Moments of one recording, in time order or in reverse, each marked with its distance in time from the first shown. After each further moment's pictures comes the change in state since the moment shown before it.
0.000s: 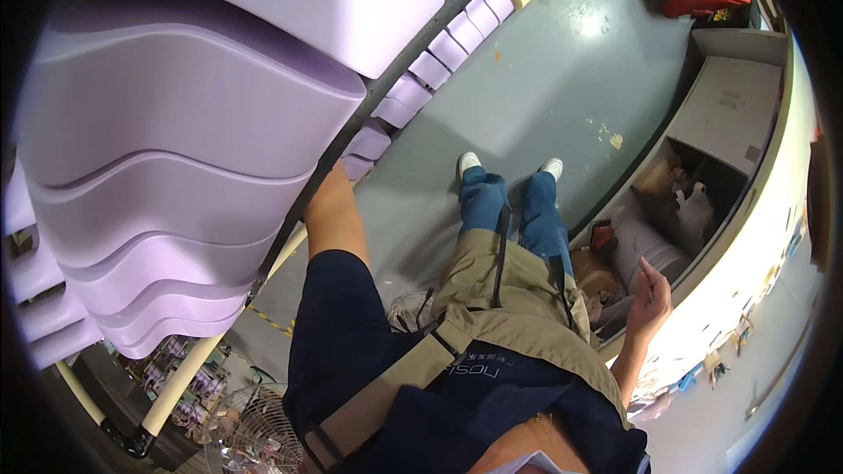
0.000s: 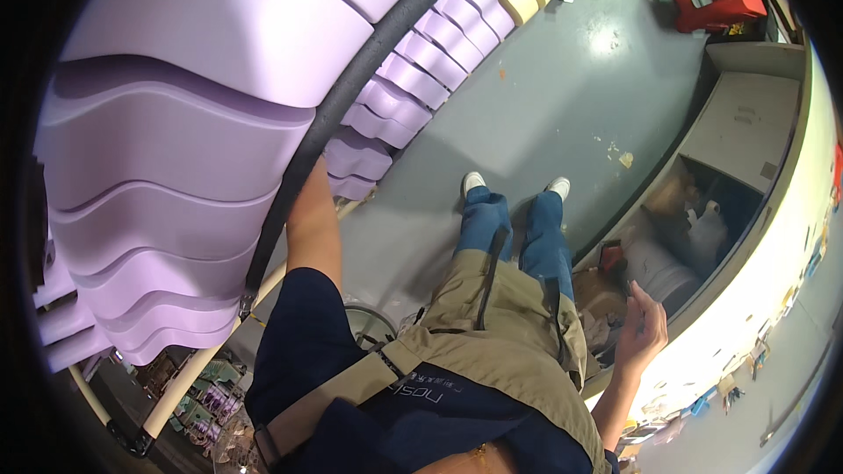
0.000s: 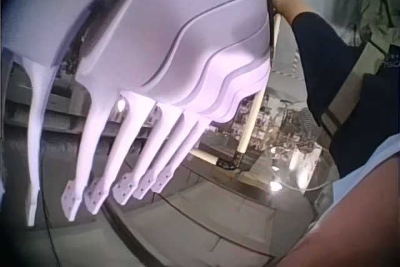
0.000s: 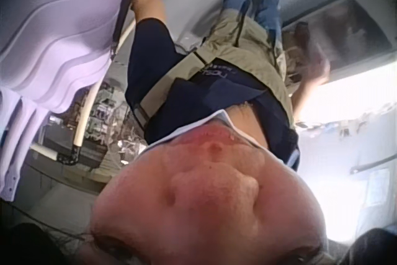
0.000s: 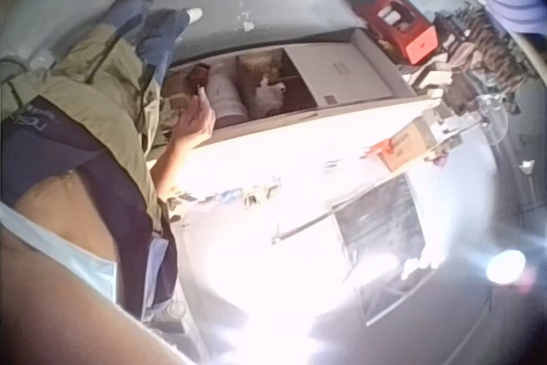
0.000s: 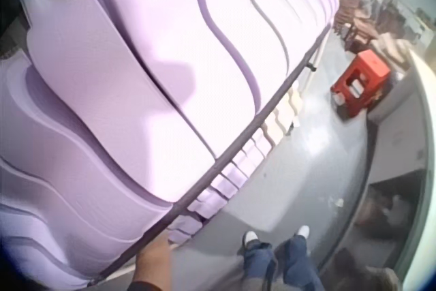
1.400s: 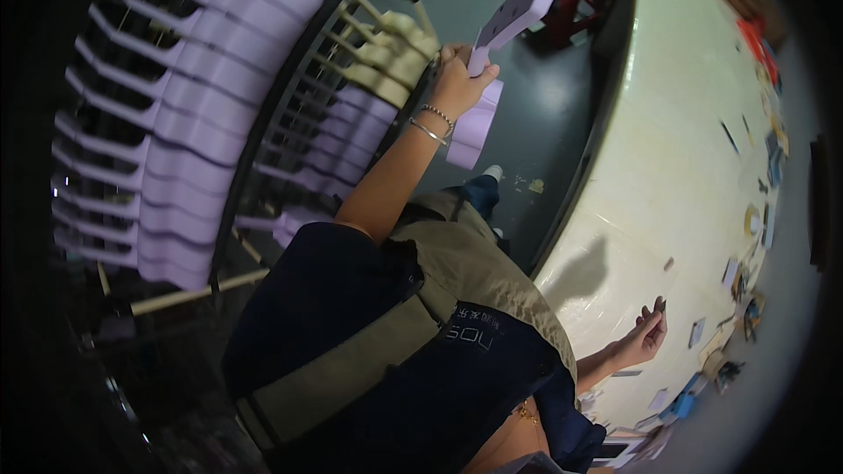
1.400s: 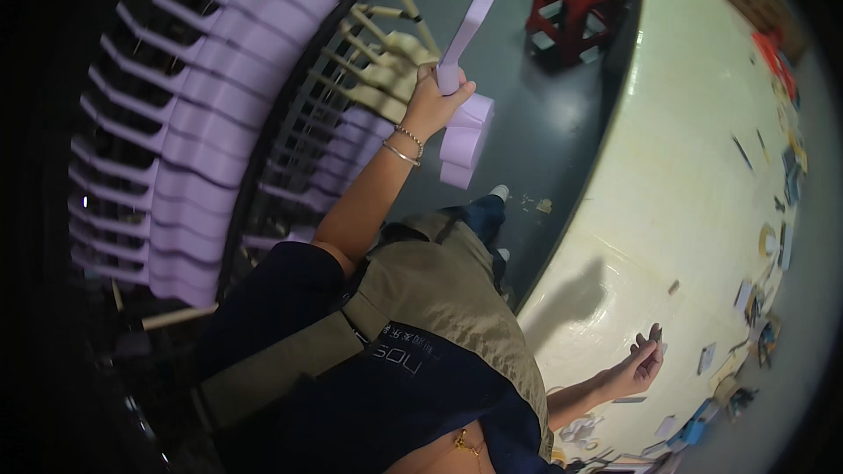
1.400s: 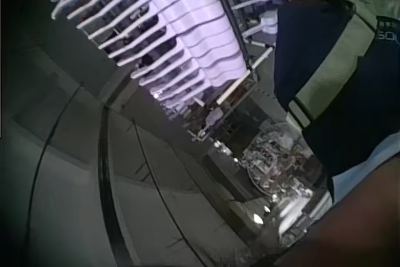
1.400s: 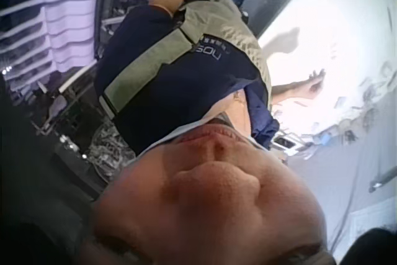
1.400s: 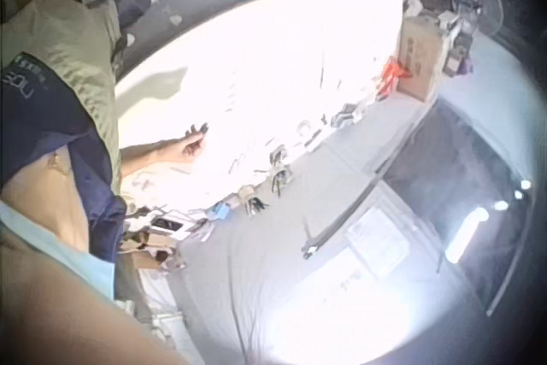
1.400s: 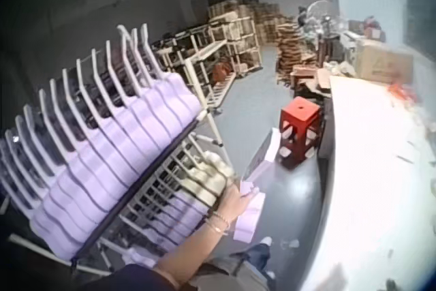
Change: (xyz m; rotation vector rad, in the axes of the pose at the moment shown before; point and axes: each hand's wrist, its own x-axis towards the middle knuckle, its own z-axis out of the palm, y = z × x) left_hand -0.575 0.382 0.463 0.305 -0.417 1.381; right_hand -0.007 0.329 -0.194 0.661 1.015 0.596
